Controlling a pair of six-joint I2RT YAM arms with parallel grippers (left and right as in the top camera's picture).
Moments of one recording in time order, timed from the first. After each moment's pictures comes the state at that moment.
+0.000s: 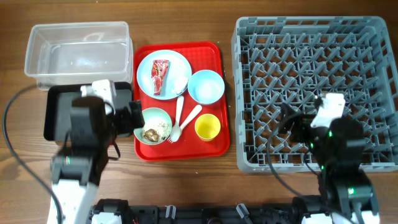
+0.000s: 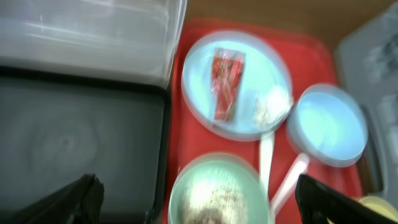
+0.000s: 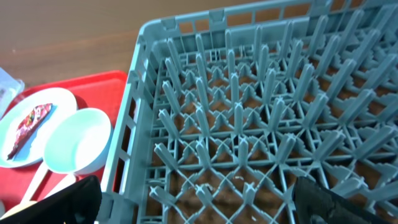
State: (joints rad) left arm -0.08 0.89 0.80 -0.67 0.01 -0.25; right arm 0.06 0.64 0.65 -0.56 -0.03 0.17
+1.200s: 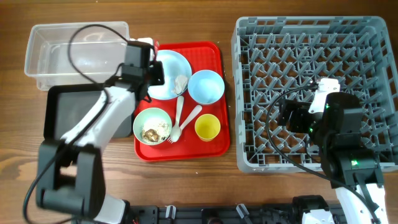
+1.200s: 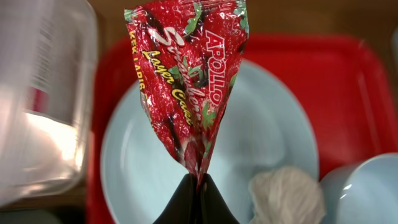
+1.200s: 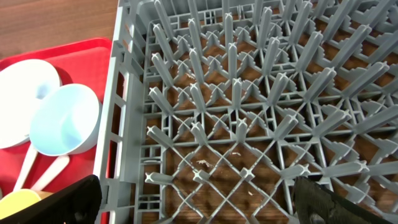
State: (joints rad) left arm -0.21 1.68 1.07 -0.25 -0.05 -0.26; right arm 0.06 0.85 0.81 -0.70 -0.03 0.18
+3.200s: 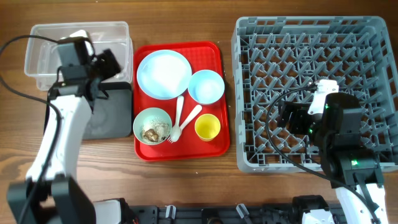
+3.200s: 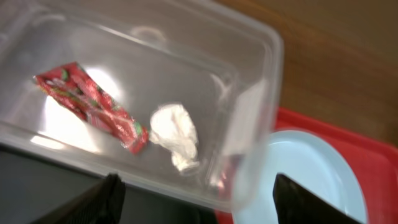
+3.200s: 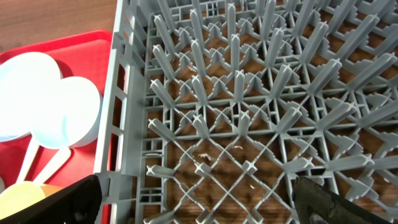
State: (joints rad) left arm 0.09 1.49 1.10 -0.40 0.01 -0.29; right arm 0.06 0.85 0.82 -0.72 -0.04 0.18
